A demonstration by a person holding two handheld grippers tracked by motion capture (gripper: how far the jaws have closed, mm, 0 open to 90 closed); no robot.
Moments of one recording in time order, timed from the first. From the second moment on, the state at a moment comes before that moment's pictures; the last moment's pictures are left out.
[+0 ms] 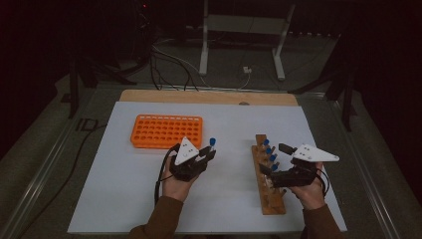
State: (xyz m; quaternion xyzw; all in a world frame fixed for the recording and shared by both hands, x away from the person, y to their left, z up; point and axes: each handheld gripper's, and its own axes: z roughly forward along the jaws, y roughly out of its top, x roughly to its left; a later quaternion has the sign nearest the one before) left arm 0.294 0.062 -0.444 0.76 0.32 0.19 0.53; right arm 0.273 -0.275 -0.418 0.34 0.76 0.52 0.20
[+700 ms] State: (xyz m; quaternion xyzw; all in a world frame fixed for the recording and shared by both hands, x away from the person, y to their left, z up) left arm 0.336 0.088 -0.452 0.74 0.35 0.23 0.52; right arm 0.271 -0.293 -0.420 0.36 0.74 0.54 0.20
